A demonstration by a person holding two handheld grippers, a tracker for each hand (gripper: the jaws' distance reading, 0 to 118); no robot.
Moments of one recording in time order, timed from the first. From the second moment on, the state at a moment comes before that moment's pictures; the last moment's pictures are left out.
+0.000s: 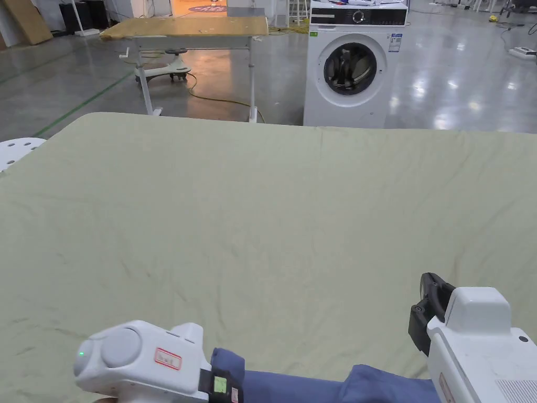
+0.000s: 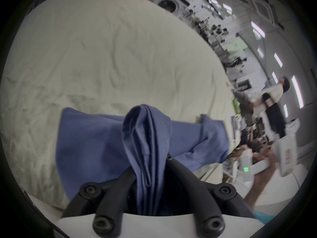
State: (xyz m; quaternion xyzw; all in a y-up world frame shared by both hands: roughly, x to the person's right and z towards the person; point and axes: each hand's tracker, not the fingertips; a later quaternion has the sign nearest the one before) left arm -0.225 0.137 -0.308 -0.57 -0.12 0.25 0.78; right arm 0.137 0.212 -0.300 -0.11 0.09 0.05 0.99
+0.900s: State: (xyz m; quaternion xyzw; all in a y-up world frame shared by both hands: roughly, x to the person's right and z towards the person) left arm -0.212 0.153 -0.290 -0.52 -0.11 0.21 0.82; right arm 0.148 0.212 -0.293 -0.12 0.08 0.06 0.99
